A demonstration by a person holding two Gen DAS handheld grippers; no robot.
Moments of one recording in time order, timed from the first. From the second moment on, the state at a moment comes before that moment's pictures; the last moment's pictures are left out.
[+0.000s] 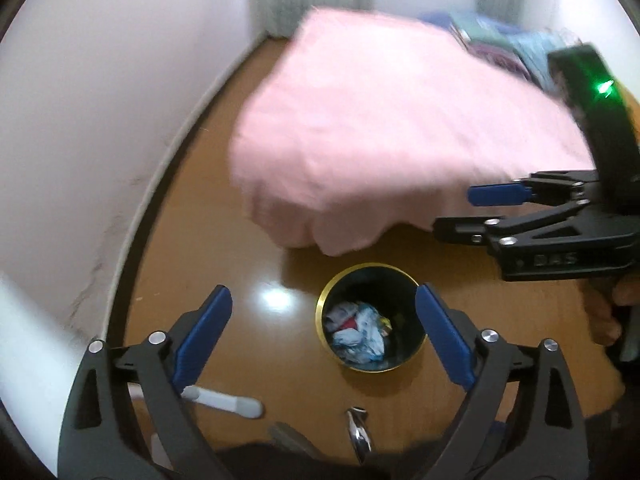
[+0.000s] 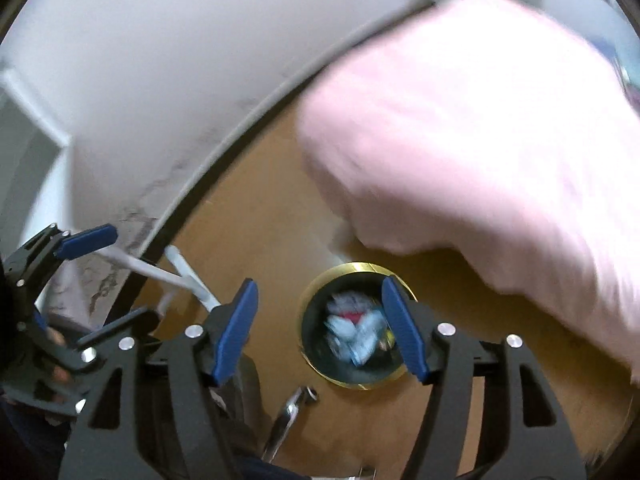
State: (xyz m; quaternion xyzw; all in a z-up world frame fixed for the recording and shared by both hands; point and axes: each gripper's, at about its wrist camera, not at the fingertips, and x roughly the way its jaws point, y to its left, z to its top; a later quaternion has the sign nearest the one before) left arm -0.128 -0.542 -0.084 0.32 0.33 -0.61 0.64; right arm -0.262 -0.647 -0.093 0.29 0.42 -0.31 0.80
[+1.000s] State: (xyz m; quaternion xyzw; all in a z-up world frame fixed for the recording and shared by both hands) left arm 0.201 0.004 -0.034 0.10 0.45 -0.15 0.88; right arm 0.177 -0.170 -0.062 -0.23 0.39 0.16 0.87
